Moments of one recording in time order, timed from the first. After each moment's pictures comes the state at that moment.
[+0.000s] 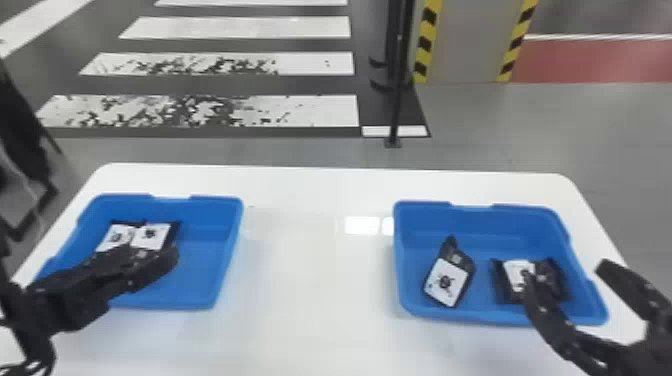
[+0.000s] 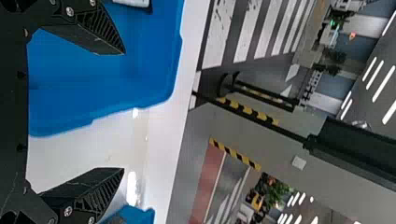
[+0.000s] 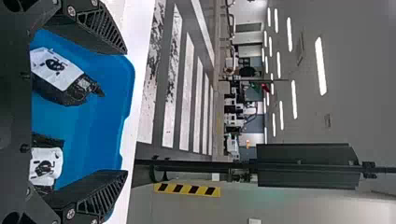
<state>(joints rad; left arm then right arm) 0.32 0.12 0.52 -2.22 0.33 0.93 -0.64 0.77 -0.07 -0.23 -2.29 -0.20 0.06 0.39</state>
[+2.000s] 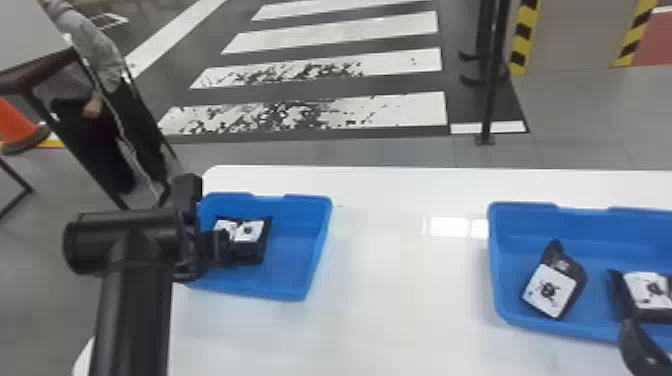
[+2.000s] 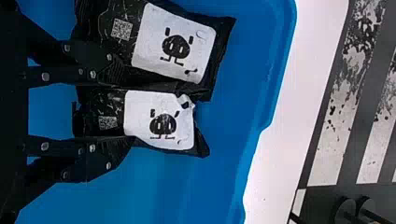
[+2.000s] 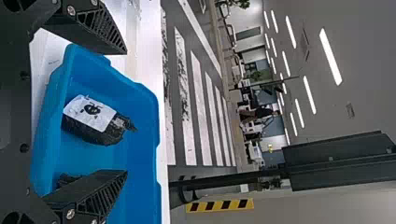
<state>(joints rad) -0.27 0.21 0.32 -1.55 -0.22 1.31 -0.54 0.82 -0.07 -0.18 -2.30 -0.30 0.15 0.39</state>
